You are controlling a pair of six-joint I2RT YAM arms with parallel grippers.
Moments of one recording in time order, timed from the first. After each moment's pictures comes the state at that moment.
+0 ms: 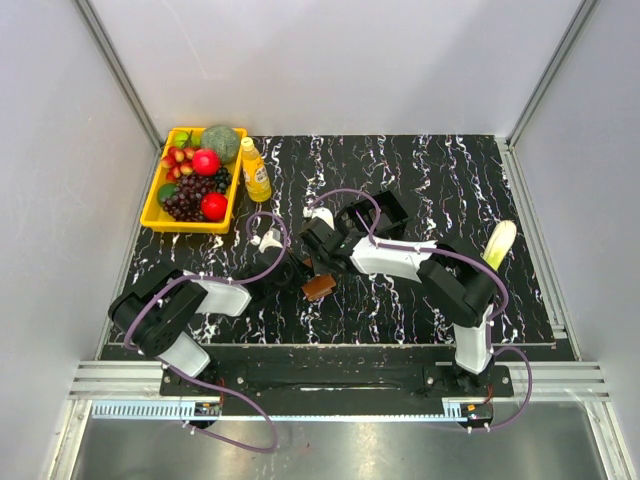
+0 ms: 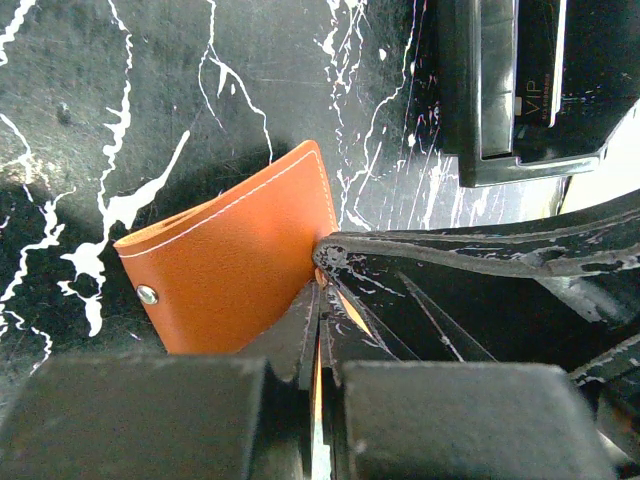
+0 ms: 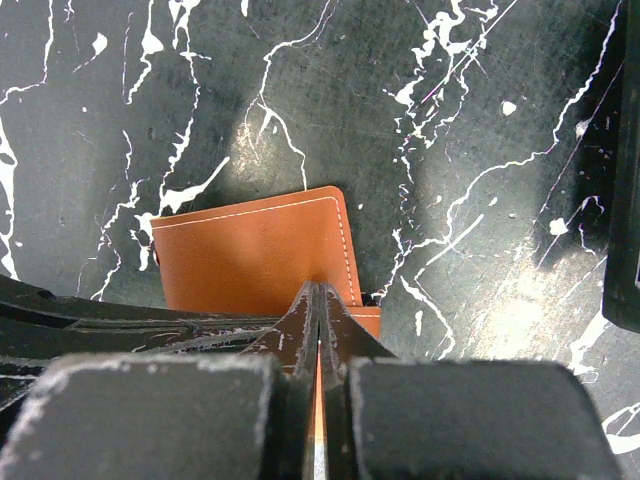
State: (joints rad) left arm -0.69 1.58 0.42 0.52 -0.04 -1.13; right arm 0.92 1.94 1.25 -0.26 0.23 0.52
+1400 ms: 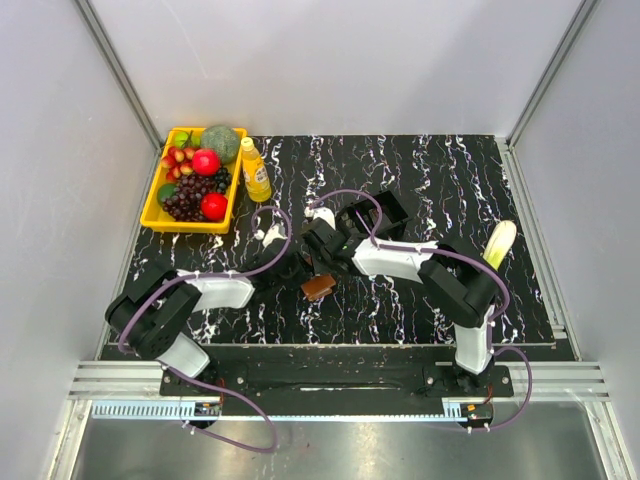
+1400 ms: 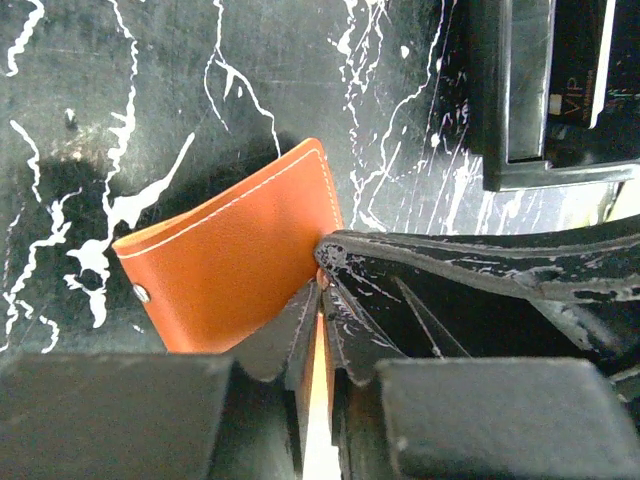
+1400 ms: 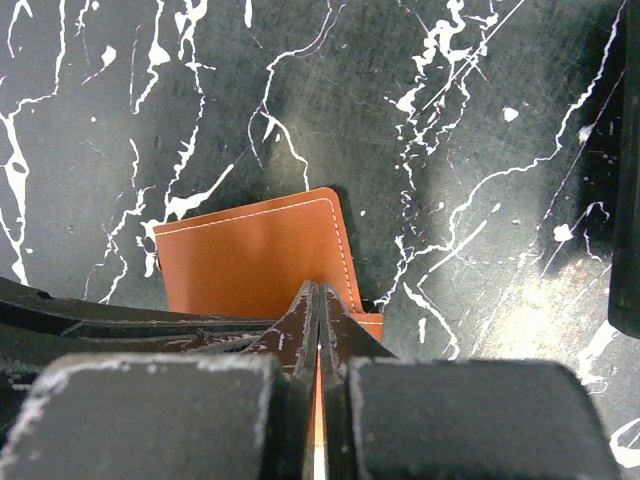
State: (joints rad) left arm -0.69 1.56 0.53 0.30 -0.06 -1.10; right arm 0.92 1.93 1.22 -0.21 0.23 0.53
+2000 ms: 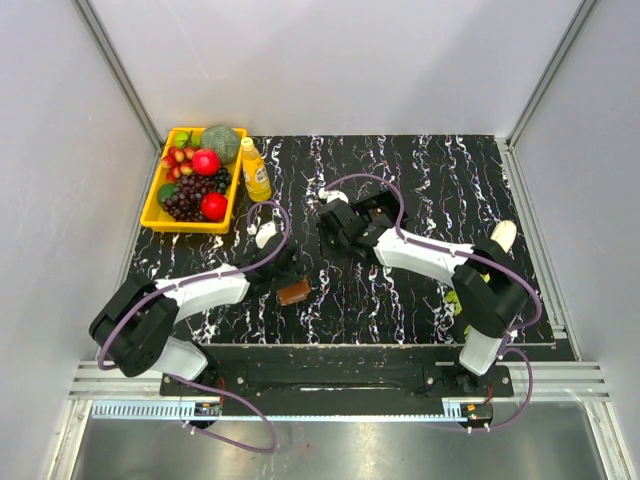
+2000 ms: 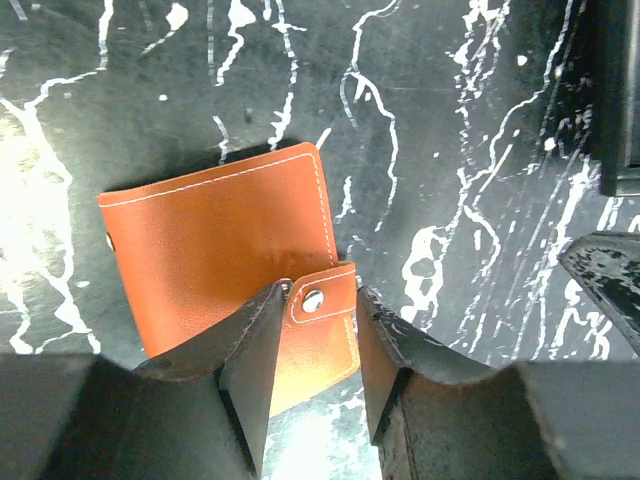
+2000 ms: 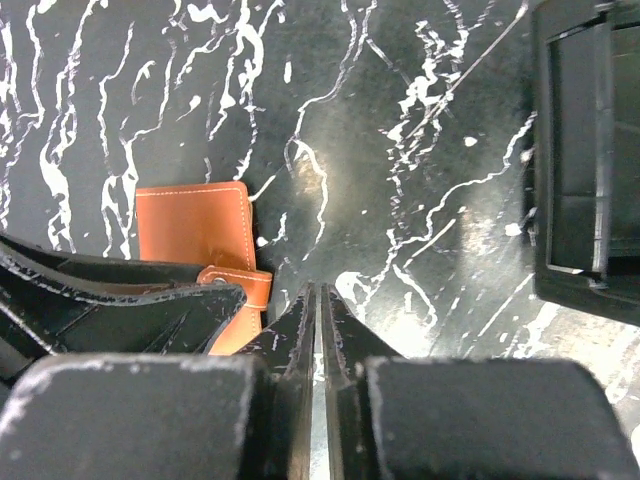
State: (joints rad) left arm -0.70 1.43 0.65 -0.13 -0.23 -0.98; right arm 0.83 1.77 1.21 -0.25 0.13 0.52
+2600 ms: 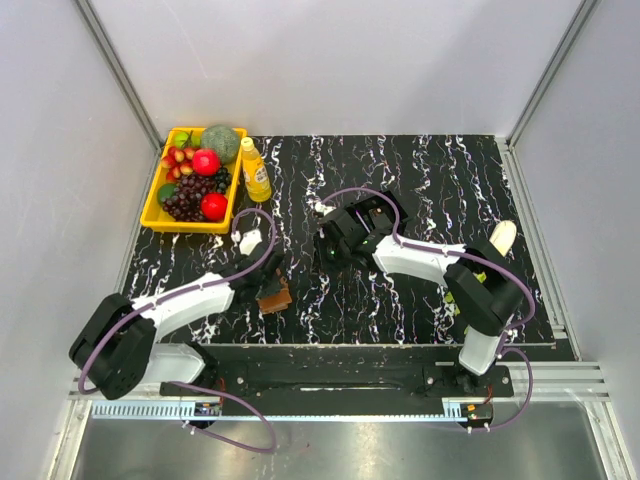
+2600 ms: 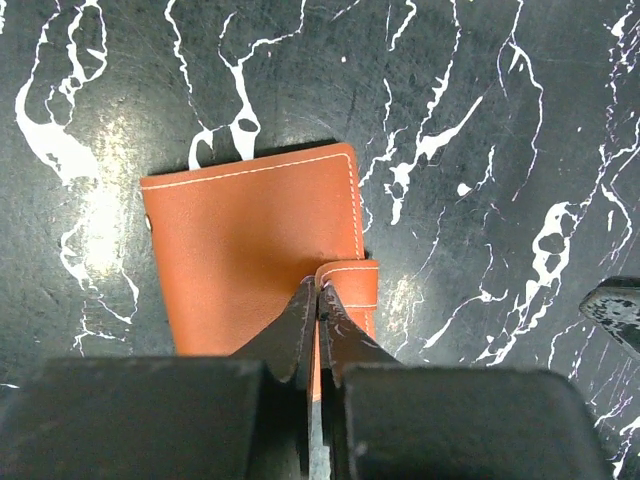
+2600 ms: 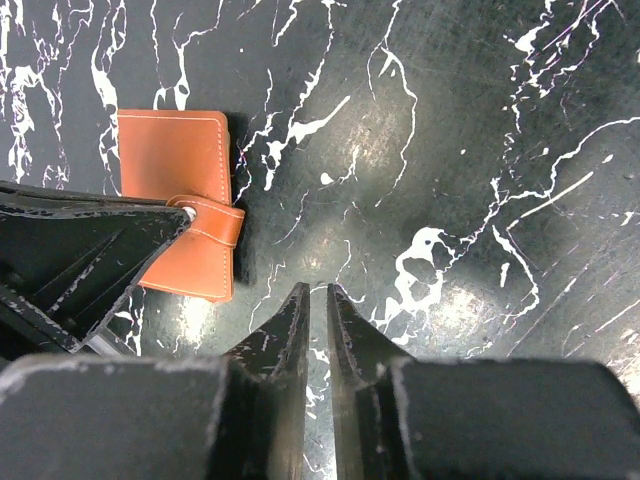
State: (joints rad) left arm -0.67 1.29 0.60 -0.35 -0.31 -0.92; right arm 0.84 1.78 1.13 -0.16 -0.11 0.57
